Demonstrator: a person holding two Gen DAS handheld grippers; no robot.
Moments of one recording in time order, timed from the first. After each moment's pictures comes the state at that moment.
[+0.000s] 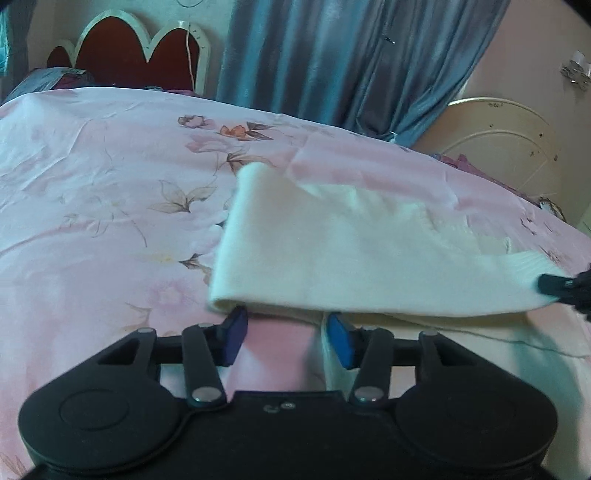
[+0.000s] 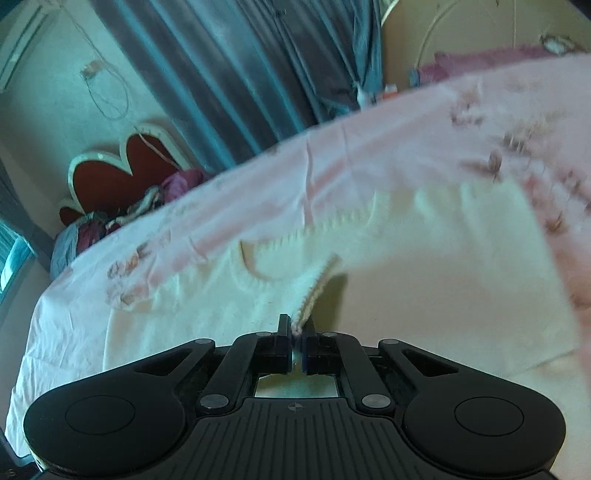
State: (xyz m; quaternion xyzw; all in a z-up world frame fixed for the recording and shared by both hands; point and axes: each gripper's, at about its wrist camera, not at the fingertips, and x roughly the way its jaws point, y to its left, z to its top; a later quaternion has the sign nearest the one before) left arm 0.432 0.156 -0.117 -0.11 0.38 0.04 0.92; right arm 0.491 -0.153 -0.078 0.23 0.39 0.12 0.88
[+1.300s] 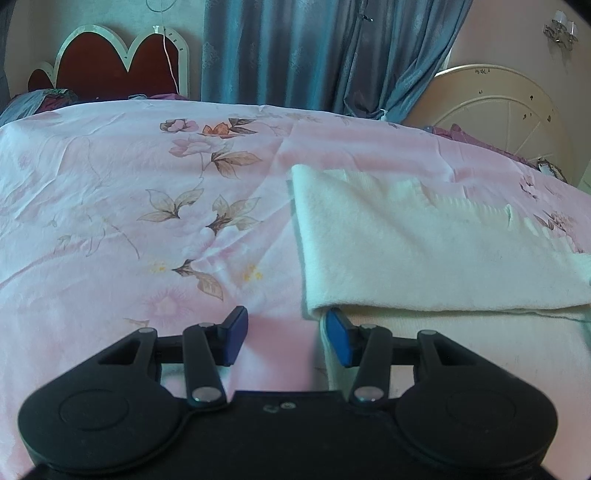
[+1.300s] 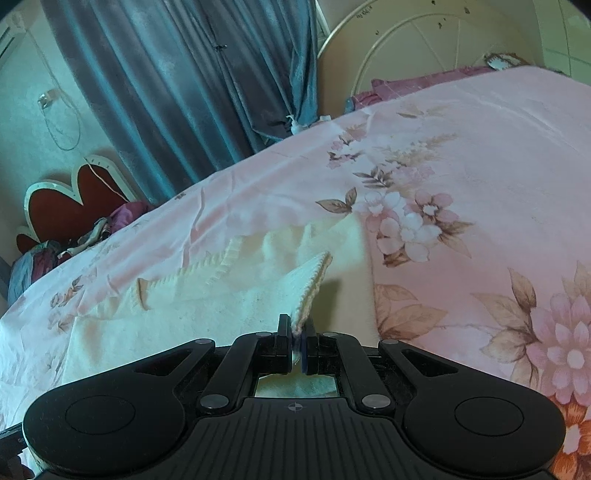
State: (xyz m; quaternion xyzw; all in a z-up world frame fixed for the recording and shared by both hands) left arm 0.436 0.147 -0.116 -0.05 0.40 0.03 0.92; right arm 0.466 -0.254 -0.094 0.22 0.39 0.04 0.89
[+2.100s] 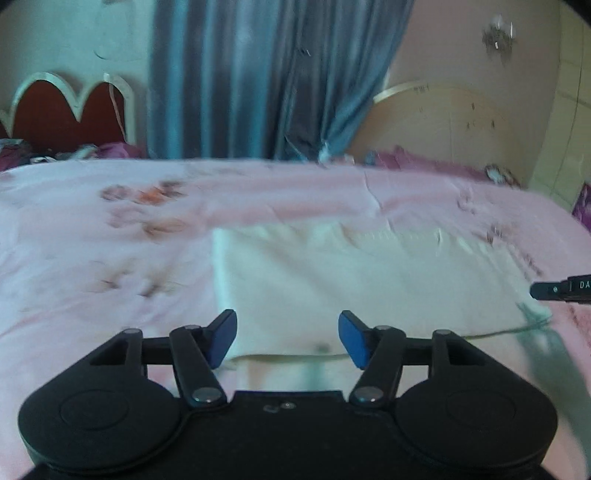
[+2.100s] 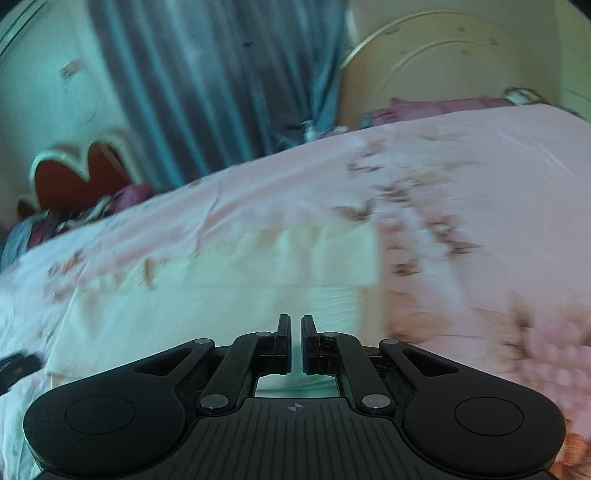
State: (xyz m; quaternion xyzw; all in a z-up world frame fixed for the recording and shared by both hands) left arm 0.439 0.104 -0.090 -0.02 0.35 -0.06 0.94; right arm 0.461 -0.222 -0.091 0.14 0.38 0.07 0.91
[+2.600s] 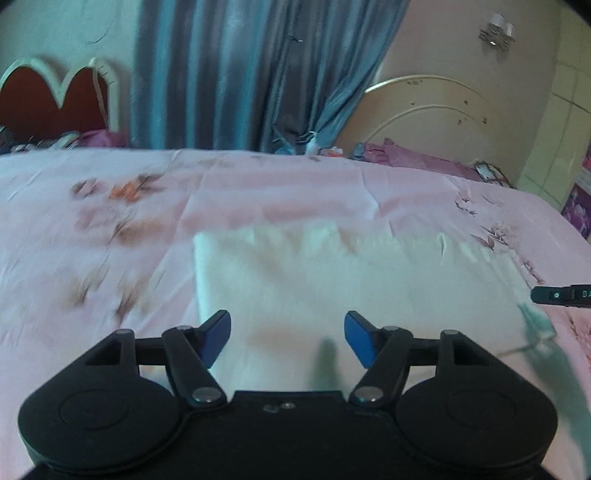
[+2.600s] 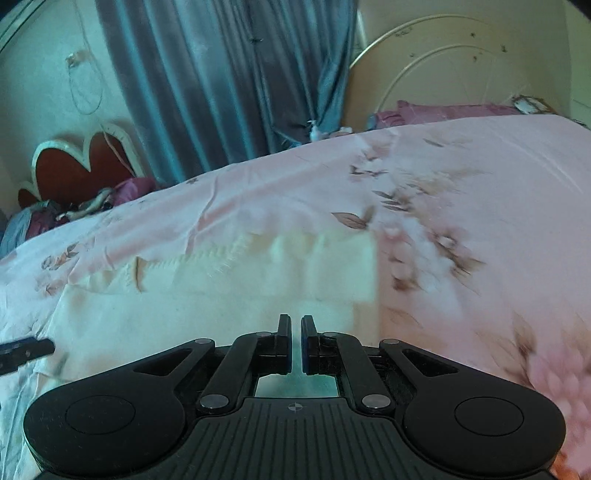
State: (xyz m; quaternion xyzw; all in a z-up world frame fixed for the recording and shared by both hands) left arm 0.485 0.115 -0.093 -0.03 0.35 -0.09 0.93; right arm 0.488 -0.231 -0.091 0.12 0.38 0.08 0.91
